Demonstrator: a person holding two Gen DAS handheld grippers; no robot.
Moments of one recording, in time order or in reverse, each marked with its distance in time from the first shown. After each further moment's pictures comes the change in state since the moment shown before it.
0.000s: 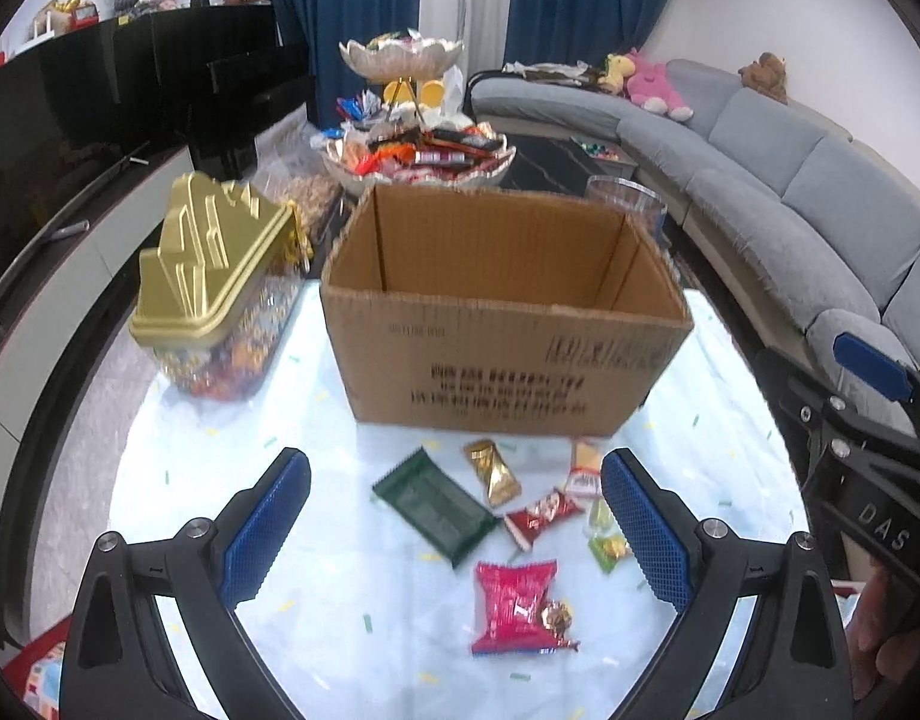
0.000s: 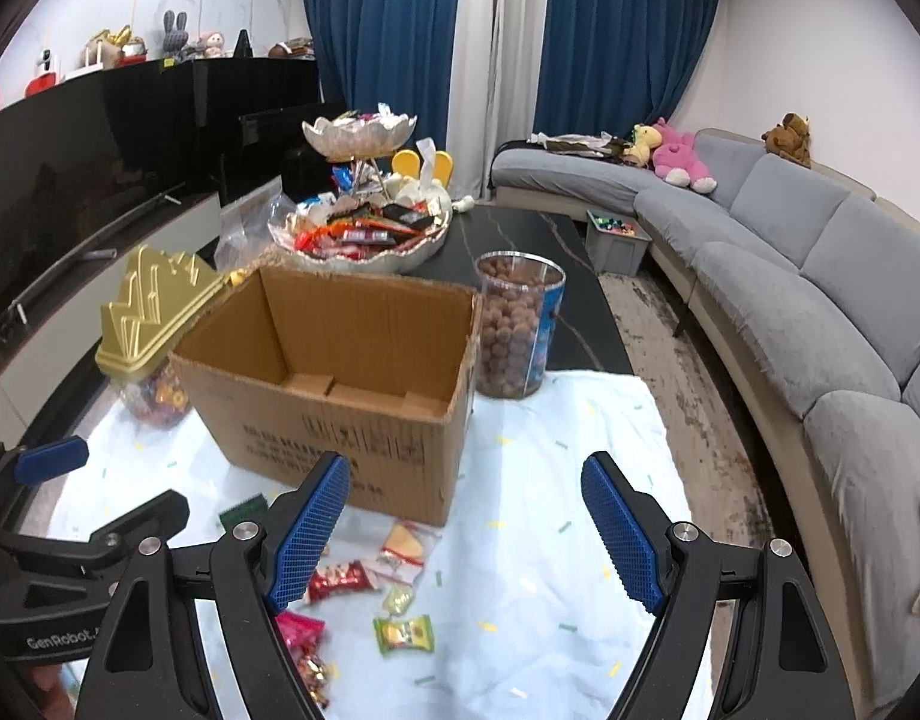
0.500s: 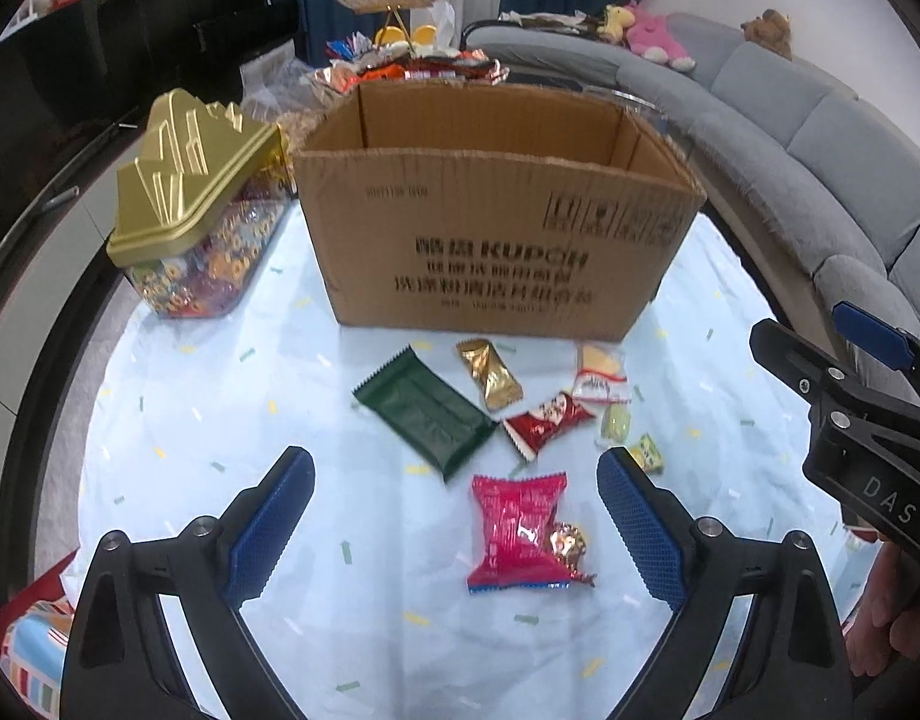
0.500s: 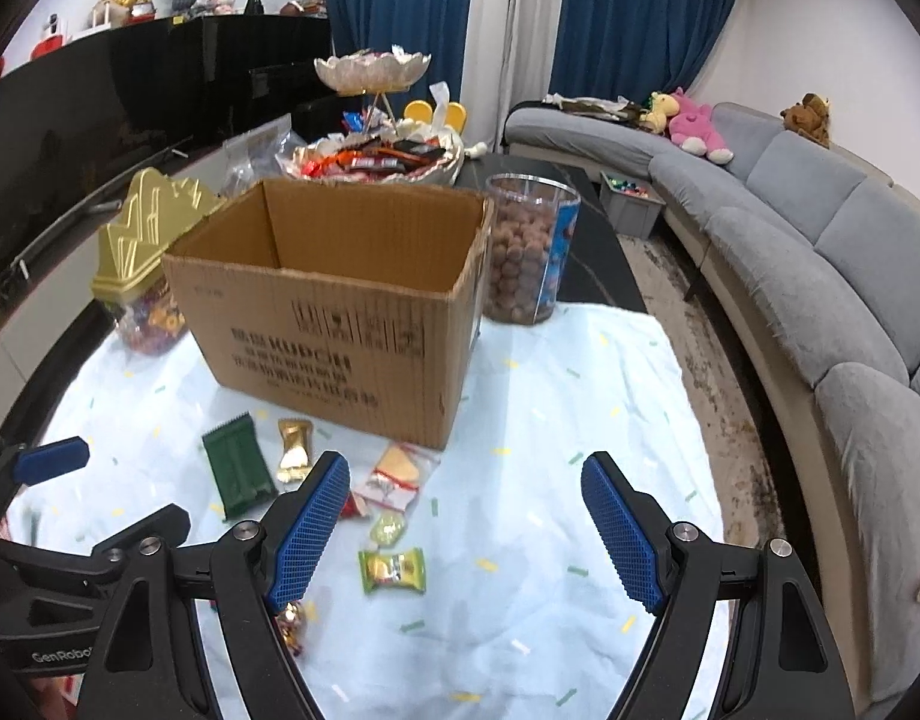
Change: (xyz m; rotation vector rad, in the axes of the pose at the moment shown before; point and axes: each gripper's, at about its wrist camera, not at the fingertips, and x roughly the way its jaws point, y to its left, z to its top) left arm 0.026 -0.009 -0.049 0.020 0.118 0.003; right arm 0.023 0.000 -0.045 -0.033 0.096 0.018
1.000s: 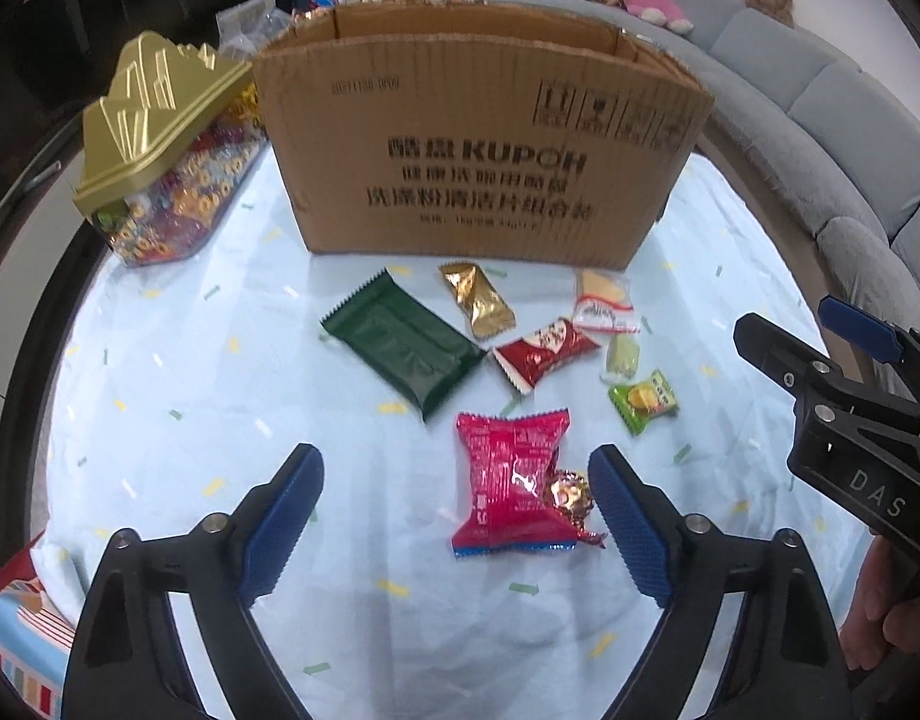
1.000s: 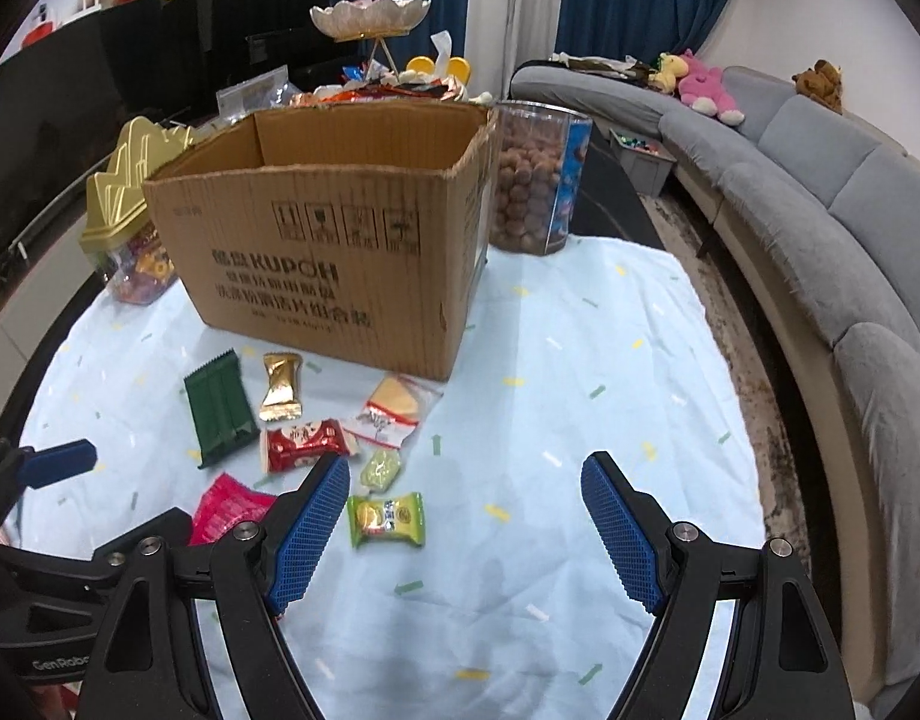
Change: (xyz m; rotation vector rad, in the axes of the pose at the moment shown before) left arm 0.033 -0.006 -0.027 0.010 0.098 -0.018; right arm 0.032 -0.002 -0.032 0.014 0.092 0.029
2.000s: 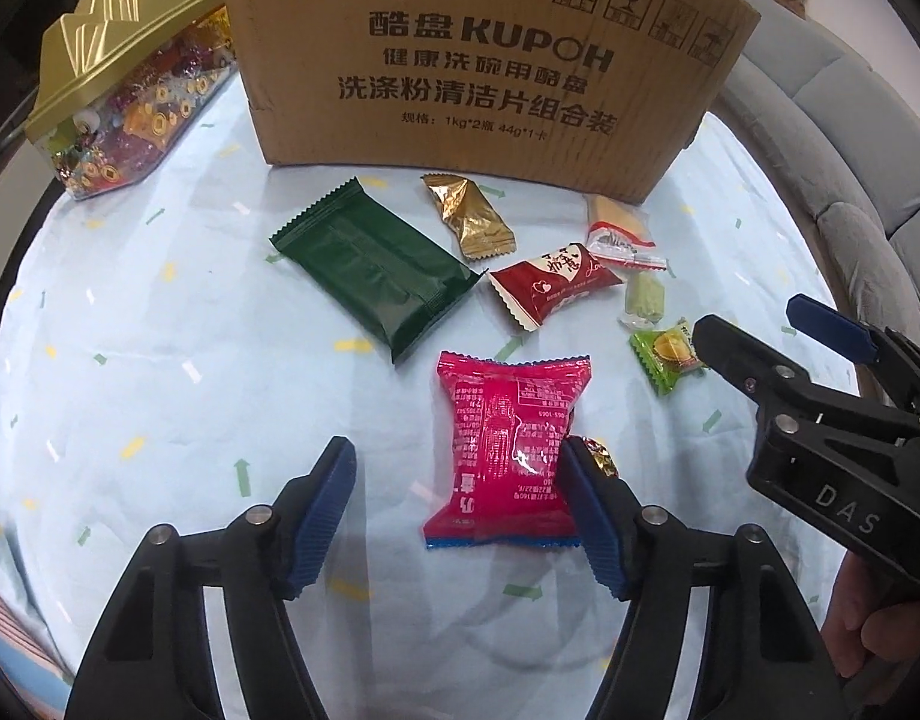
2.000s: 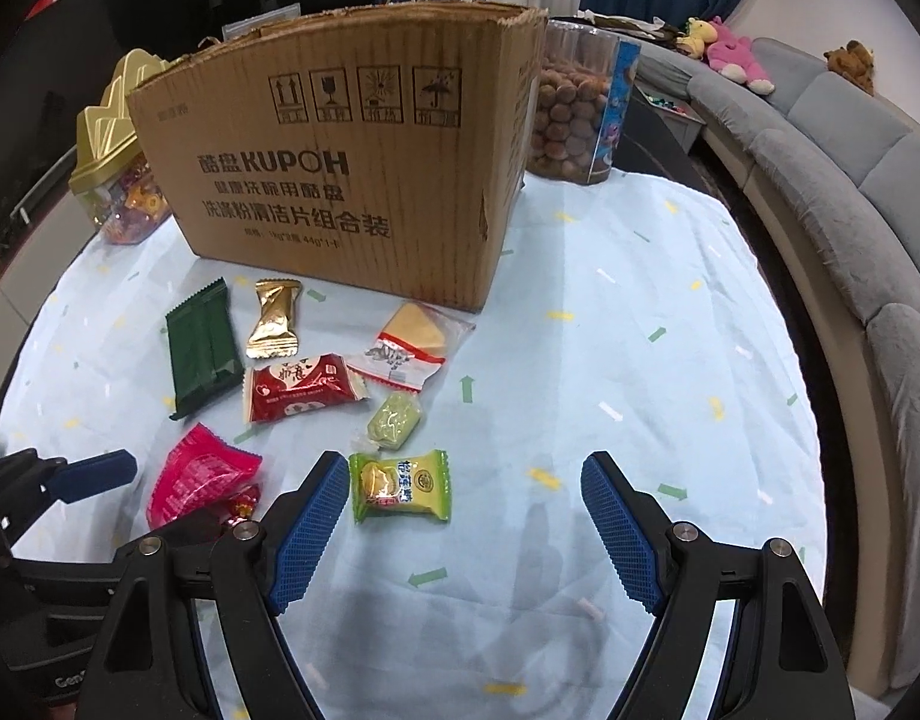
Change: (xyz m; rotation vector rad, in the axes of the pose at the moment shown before) left arm 0.048 0.004 -0.015 -0.036 0.097 -0.064; right arm 0.048 0.015 -0.019 -0.025 0.112 0.032
